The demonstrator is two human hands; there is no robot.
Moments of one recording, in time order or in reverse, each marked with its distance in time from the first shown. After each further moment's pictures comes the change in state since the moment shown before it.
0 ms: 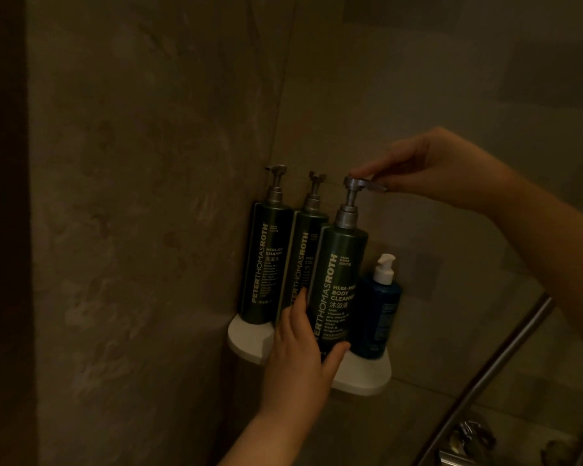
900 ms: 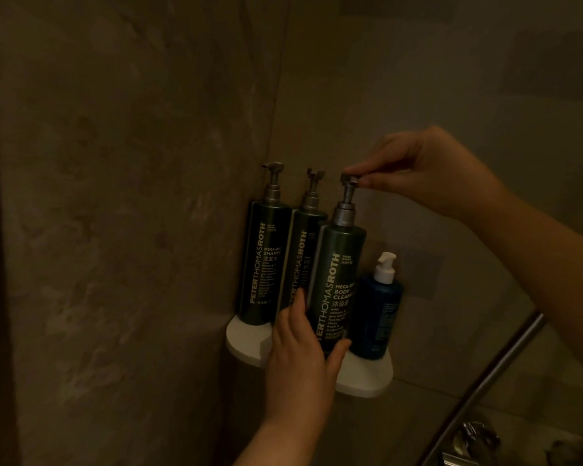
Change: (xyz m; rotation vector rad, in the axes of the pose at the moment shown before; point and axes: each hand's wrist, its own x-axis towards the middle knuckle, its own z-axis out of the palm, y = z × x) left_hand -0.002 0.008 0.007 0.103 0.076 -0.048; right_hand 0.003 0.001 0.018 -0.067 0.175 -0.064
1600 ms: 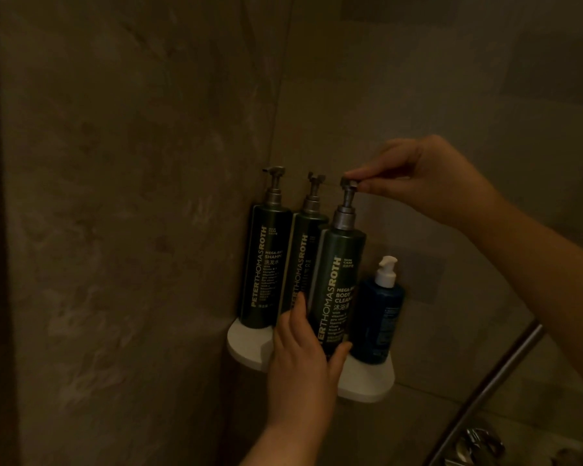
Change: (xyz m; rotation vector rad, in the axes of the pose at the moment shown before) left_hand 0.000 0.003 0.001 0.039 0.005 -0.029; right_hand -0.001 0.009 0.005 0.039 0.031 -0.021
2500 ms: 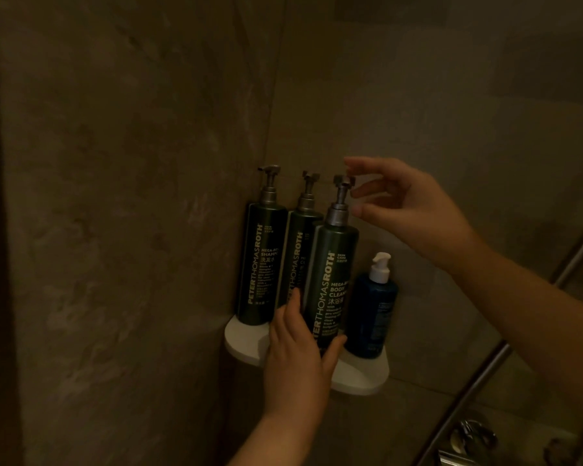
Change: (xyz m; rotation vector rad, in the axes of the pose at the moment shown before) left_hand 0.002 -0.002 0.002 -0.009 0.017 0.004; right_hand -0.030 0.004 0.029 0.340 0.147 0.211
